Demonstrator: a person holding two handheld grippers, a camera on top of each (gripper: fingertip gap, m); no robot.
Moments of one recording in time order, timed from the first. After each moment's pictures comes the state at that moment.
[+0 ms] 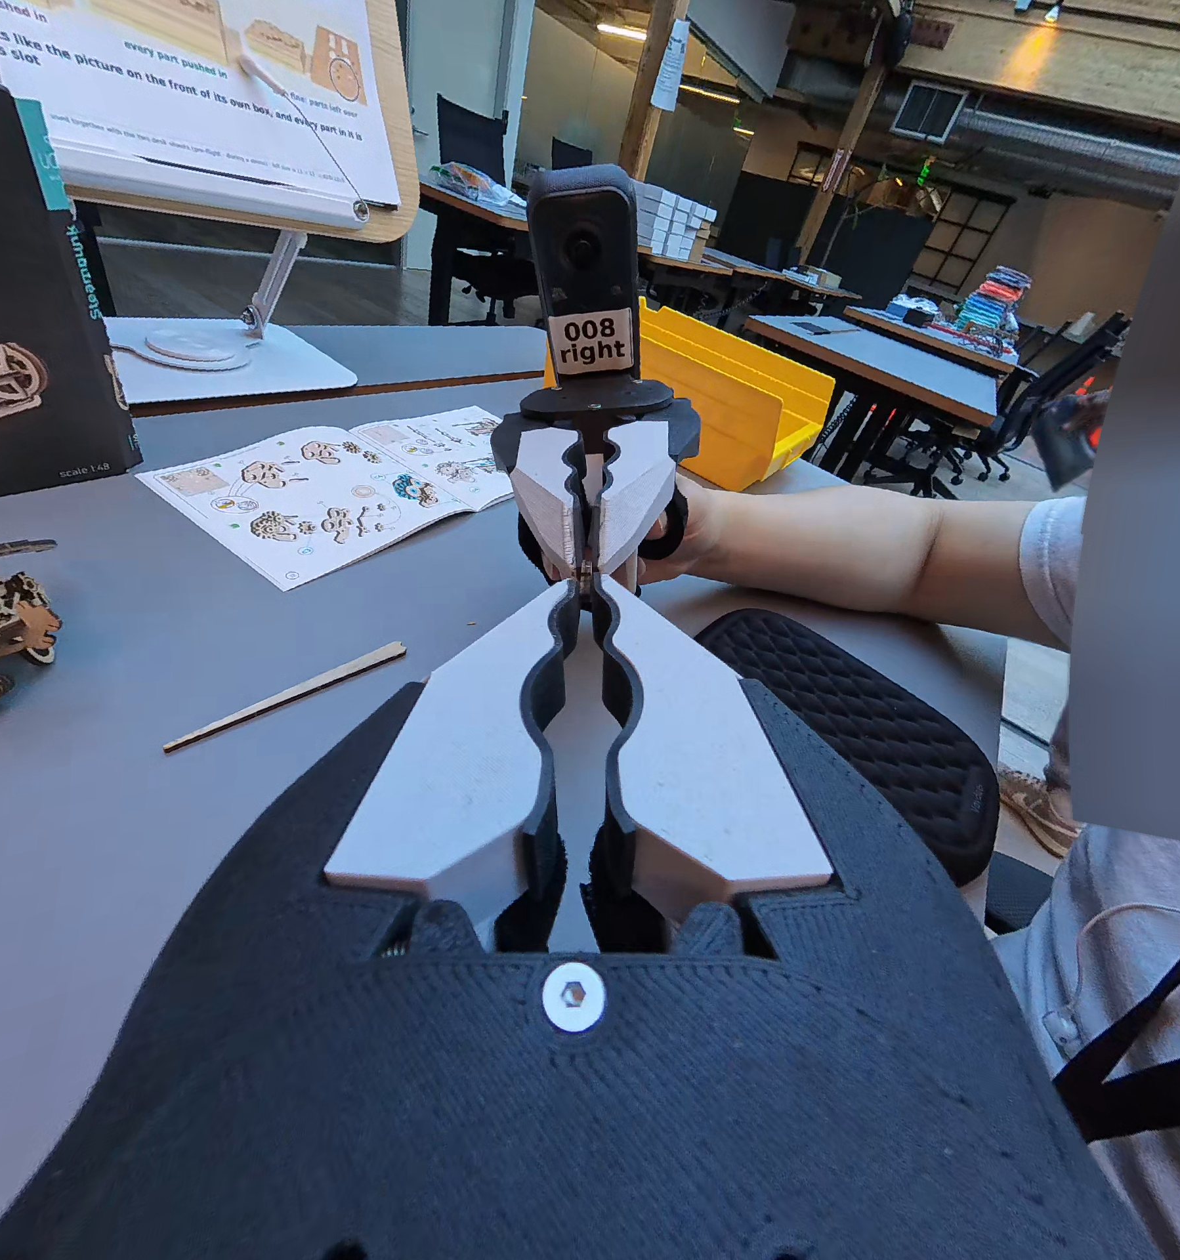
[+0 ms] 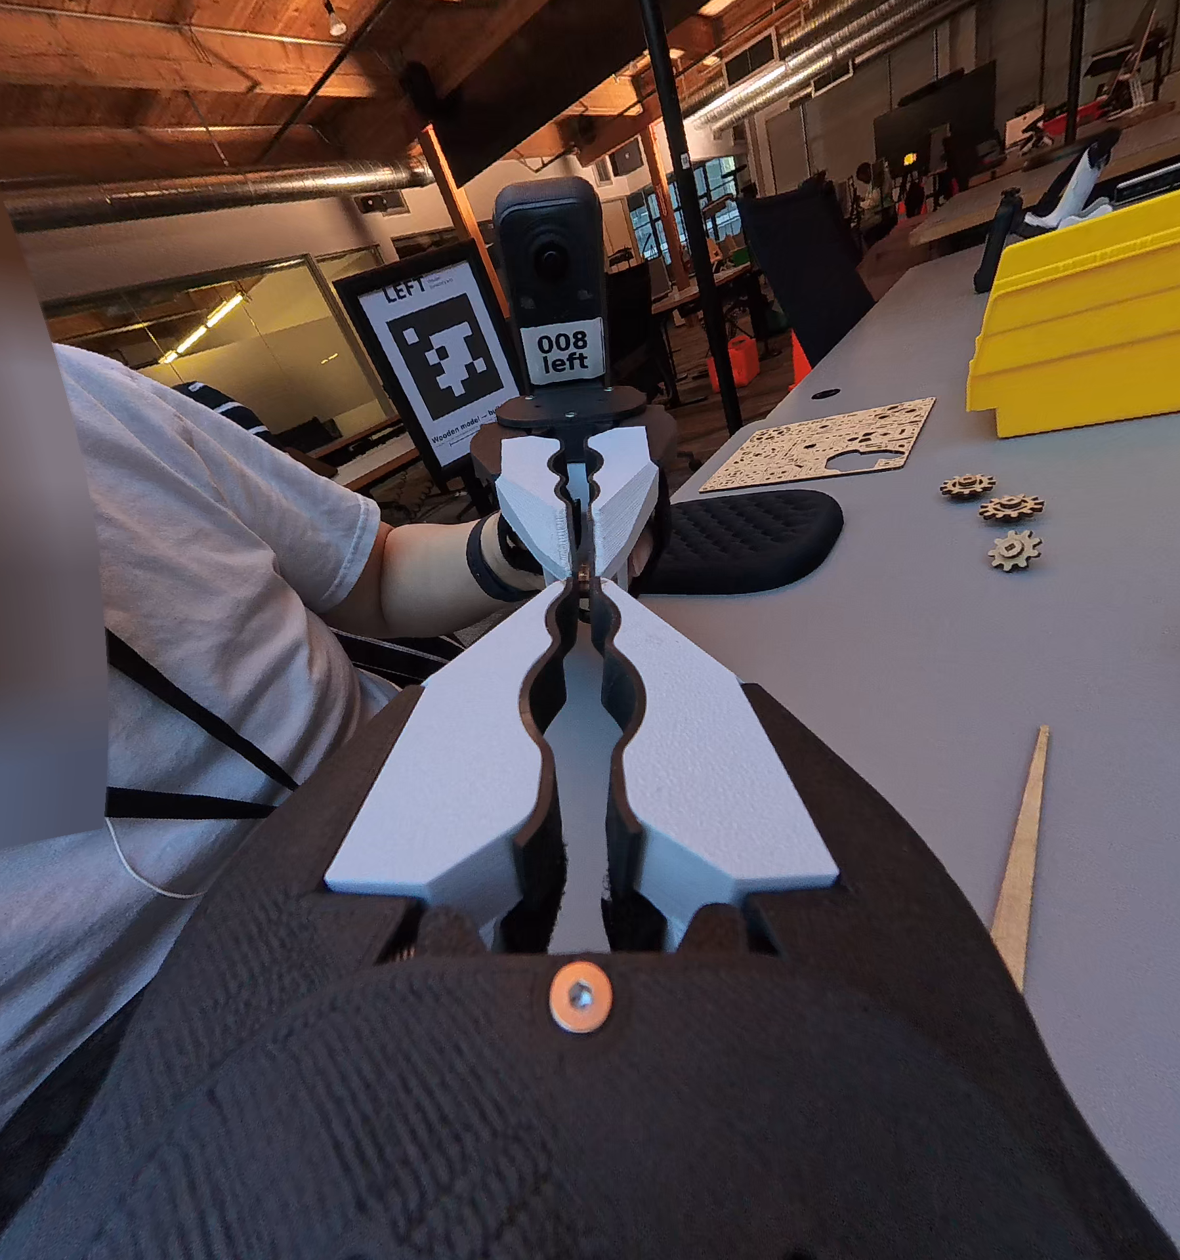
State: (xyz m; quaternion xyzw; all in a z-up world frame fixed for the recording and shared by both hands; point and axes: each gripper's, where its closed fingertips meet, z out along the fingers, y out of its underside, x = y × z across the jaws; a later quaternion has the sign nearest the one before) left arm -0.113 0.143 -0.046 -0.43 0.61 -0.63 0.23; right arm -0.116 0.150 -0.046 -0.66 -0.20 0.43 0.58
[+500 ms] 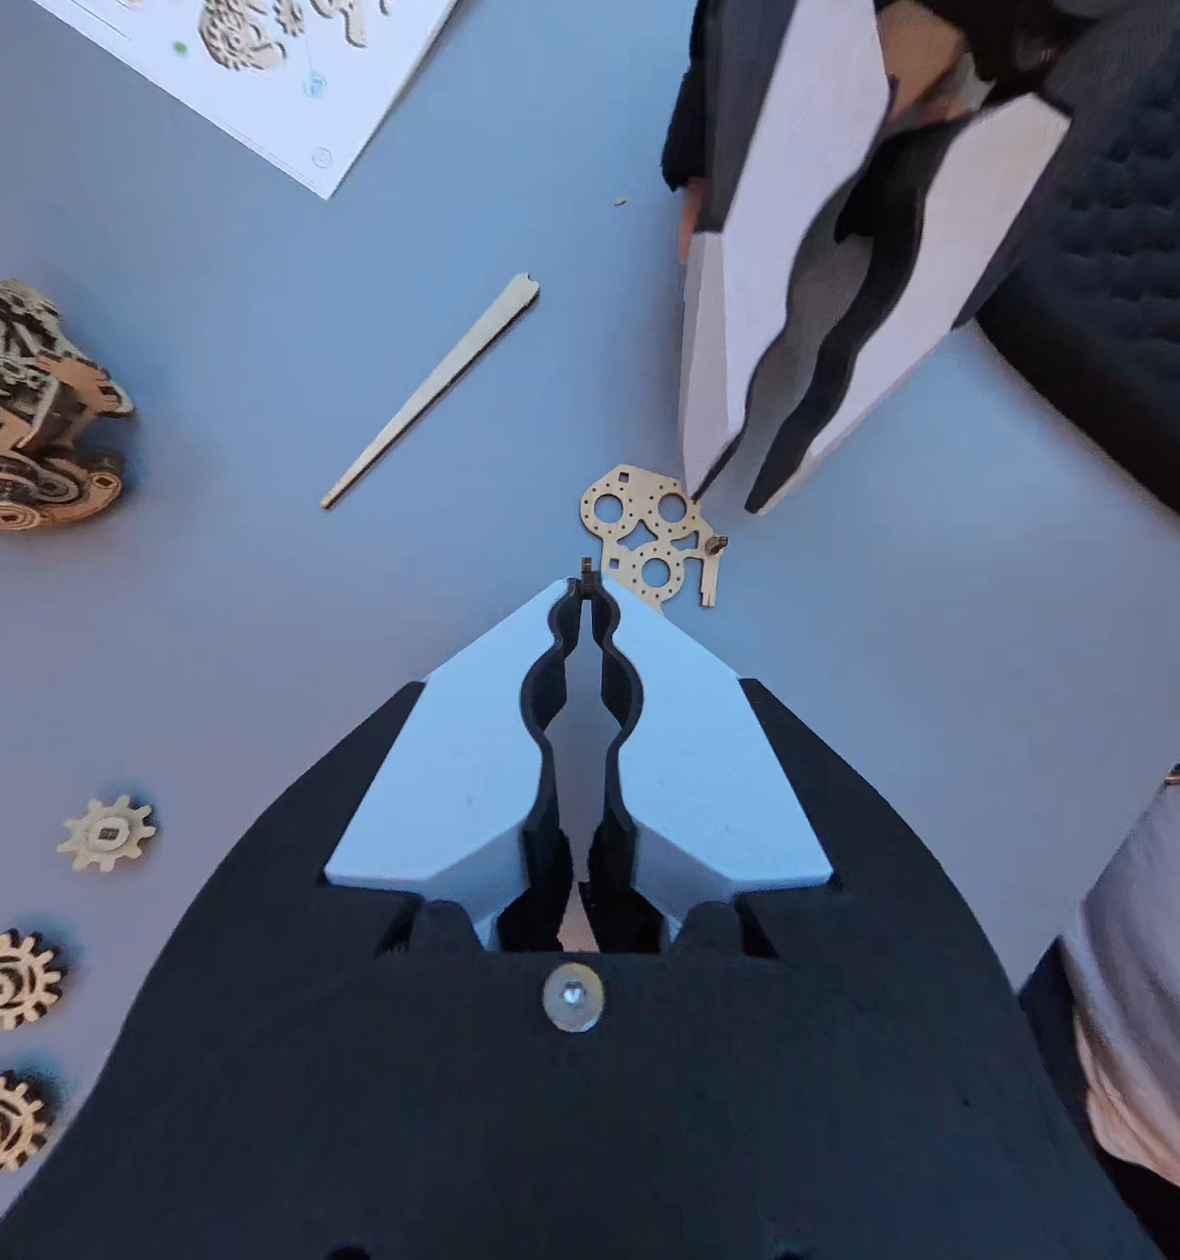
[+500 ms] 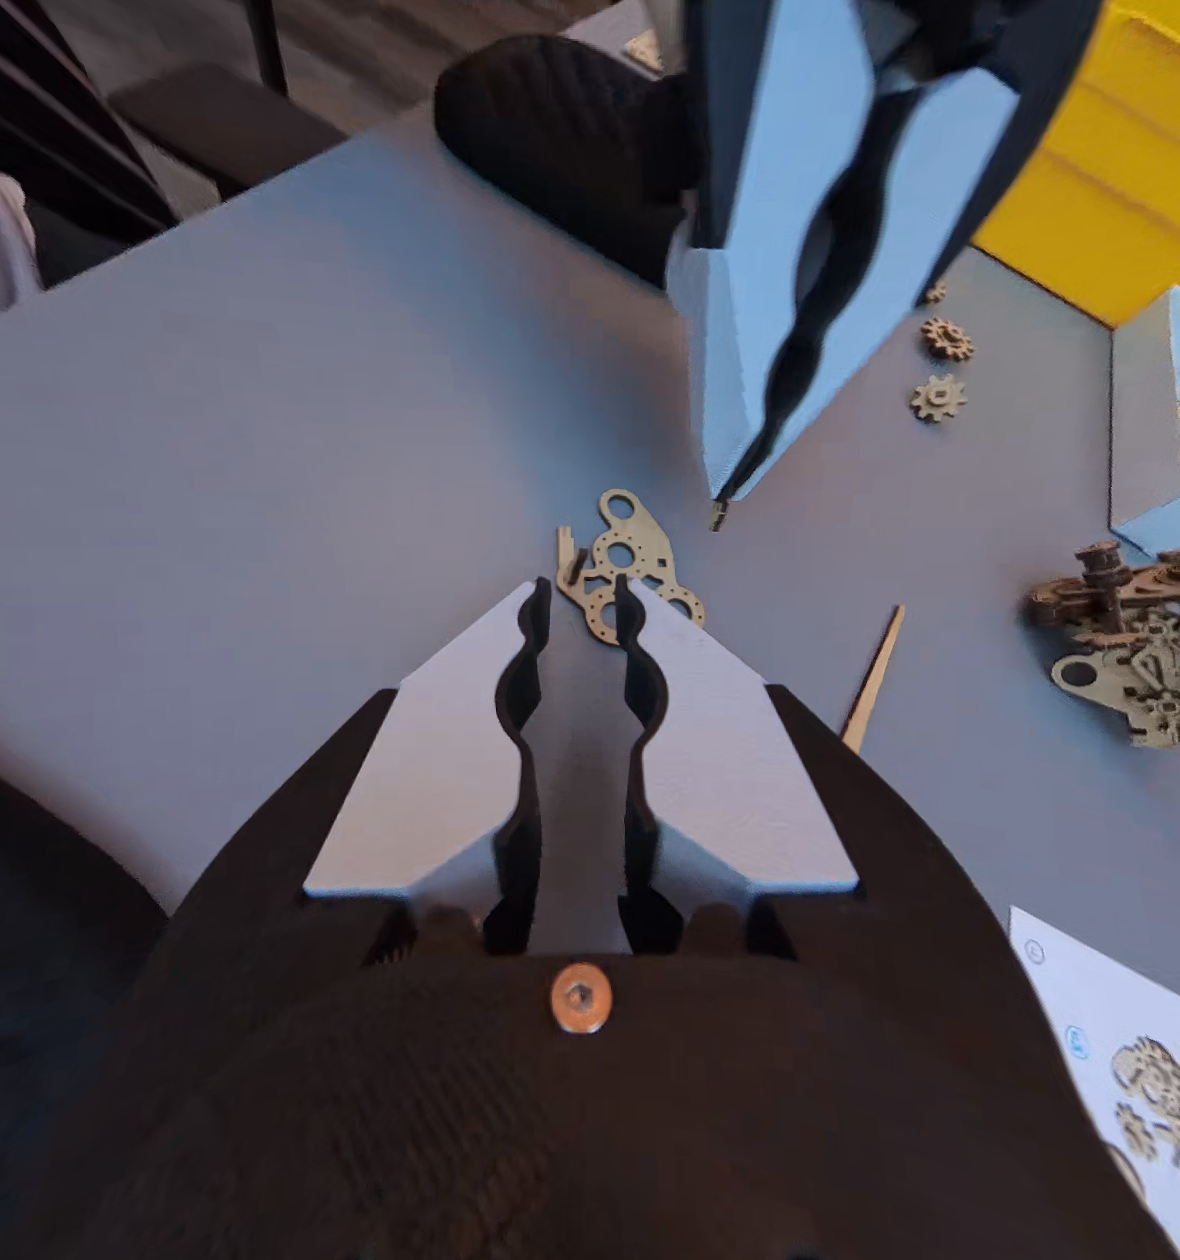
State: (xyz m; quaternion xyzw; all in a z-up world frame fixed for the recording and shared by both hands) left arm -0.108 0.202 -0.140 -0.46 0.84 -0.27 0.11; right arm -0.119 0.159 -0.149 -0.77 -0.41 0.09 0.47
